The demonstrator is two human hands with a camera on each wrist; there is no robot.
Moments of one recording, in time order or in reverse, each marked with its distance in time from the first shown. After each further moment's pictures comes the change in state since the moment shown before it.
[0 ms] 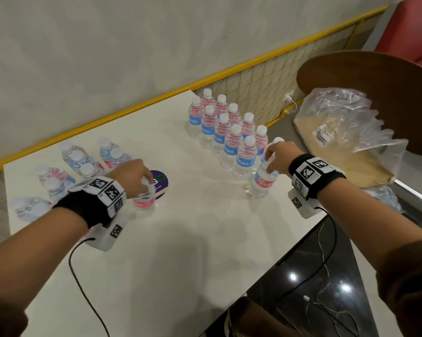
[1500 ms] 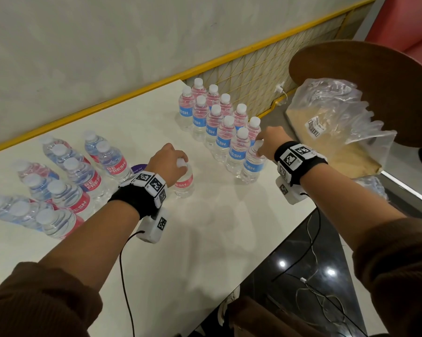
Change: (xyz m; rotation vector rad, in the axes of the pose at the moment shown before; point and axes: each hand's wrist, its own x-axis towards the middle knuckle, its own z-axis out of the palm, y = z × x) left_hand 0.043 0.076 0.029 -0.344 0.218 0.056; right_hand 0.014 -0.015 -0.005 -0.099 0.067 -0.006
